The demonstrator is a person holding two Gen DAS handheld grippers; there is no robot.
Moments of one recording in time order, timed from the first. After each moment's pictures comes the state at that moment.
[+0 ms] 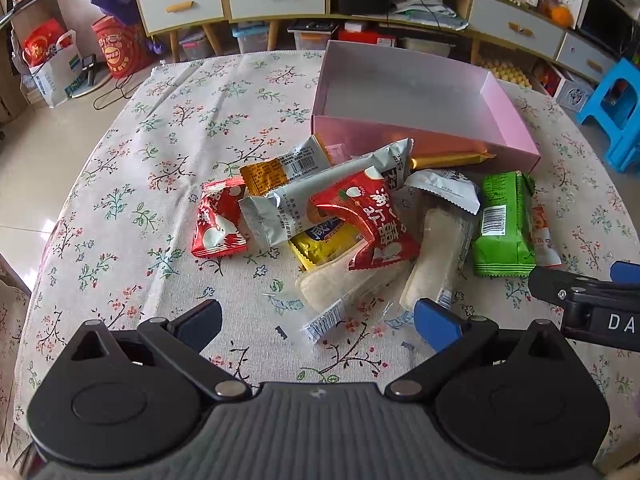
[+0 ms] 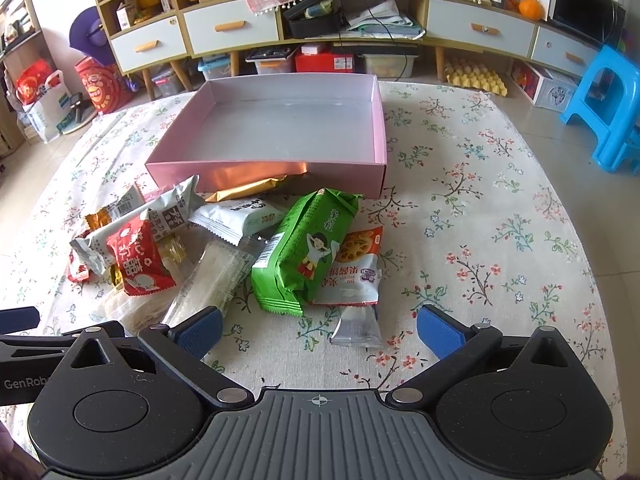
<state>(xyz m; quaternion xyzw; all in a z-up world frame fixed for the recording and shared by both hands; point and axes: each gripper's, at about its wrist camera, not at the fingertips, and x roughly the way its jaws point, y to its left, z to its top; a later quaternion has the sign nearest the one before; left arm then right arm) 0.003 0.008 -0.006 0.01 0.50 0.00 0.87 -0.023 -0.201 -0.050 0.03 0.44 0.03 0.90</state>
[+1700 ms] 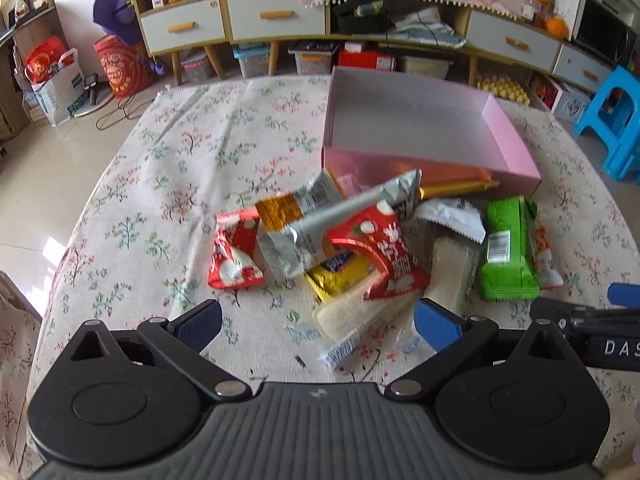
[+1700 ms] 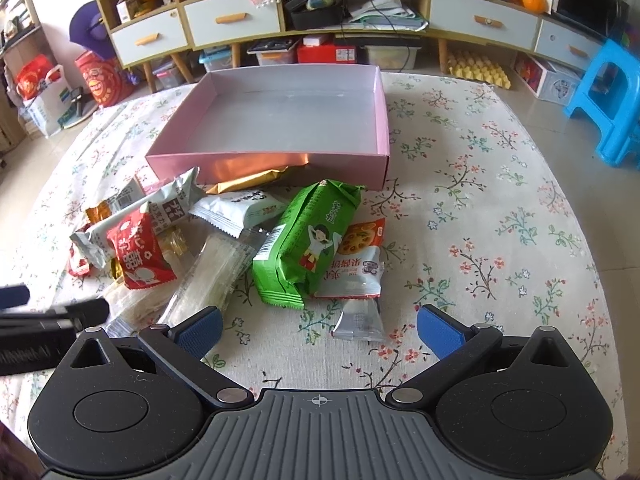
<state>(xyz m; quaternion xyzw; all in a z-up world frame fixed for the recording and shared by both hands) 0.006 0.020 0.009 0.02 0.46 -0.01 0.89 -0.020 -0.202 -0.049 0.04 0.45 0.03 0.89</state>
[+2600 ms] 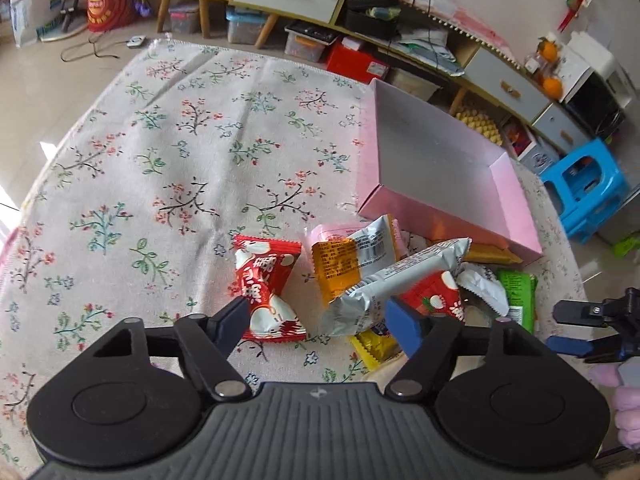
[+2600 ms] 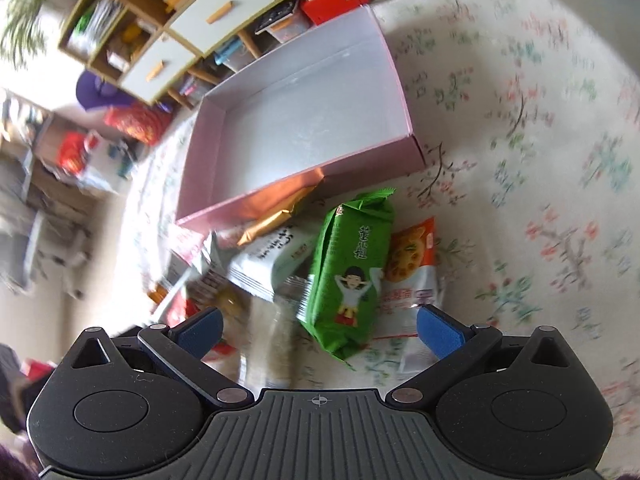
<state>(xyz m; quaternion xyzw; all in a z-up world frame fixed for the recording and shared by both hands) 0.062 0.110 -0.012 -0.14 0.48 -0.09 0.86 0.058 -0.266 -0.073 0.30 0.52 0.13 0.79</state>
